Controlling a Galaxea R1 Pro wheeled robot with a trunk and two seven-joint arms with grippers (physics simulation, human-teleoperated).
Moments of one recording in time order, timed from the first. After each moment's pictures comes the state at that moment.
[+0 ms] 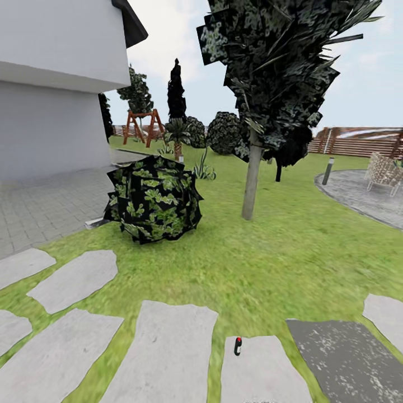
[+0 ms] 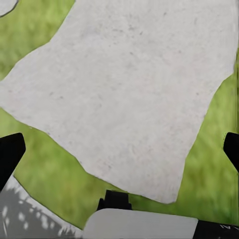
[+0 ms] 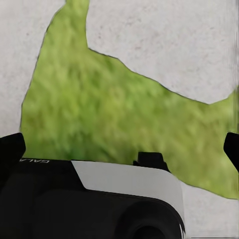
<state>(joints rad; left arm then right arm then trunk) 0.10 0.05 0.01 -0.56 0.19 -0.20 0.00 0.01 0.00 0.00 -0.37 0.00 -0.14 0.08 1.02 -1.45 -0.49</state>
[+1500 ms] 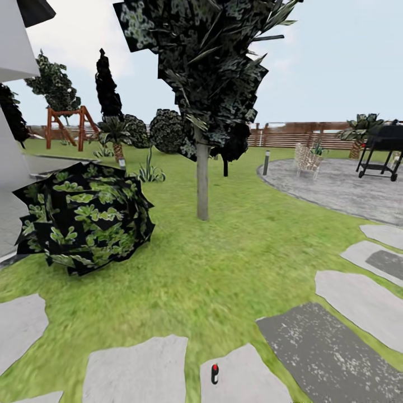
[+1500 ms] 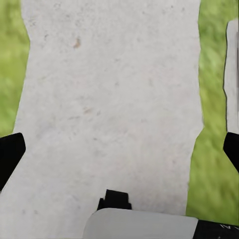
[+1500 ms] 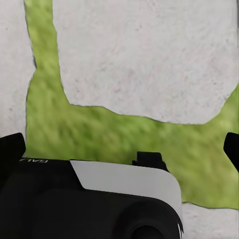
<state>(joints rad) 0.10 0.05 0.02 -0.56 0.19 -0.20 0.00 0.01 0.00 0.00 -0.37 0.00 -0.14 0.08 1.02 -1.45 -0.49</state>
